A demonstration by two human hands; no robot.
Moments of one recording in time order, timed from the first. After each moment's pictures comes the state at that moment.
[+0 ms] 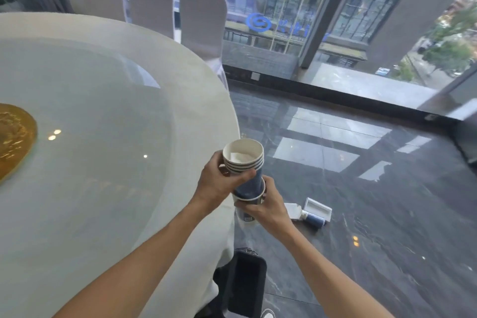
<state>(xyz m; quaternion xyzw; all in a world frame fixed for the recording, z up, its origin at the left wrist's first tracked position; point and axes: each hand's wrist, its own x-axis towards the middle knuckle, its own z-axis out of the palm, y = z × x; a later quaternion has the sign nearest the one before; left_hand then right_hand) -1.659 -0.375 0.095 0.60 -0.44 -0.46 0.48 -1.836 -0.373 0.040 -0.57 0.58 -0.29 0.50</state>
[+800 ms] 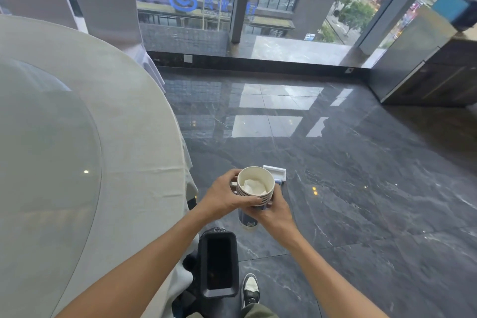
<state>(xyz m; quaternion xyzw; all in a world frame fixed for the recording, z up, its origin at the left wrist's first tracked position) -1.785 -0.346 0.051 0.48 -0.60 -0.58 0.25 -1.955 -0.278 0.039 -0.45 0.69 -0.36 0.44</state>
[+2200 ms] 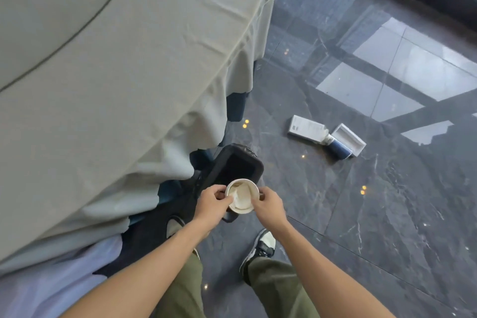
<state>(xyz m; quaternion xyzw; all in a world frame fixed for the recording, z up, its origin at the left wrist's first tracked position) -1.843 -0.161 -0.287 0.80 -0.16 -0.53 0.26 -1.992 -0.228 -0.288 -0.53 0.67 0.07 0.51</state>
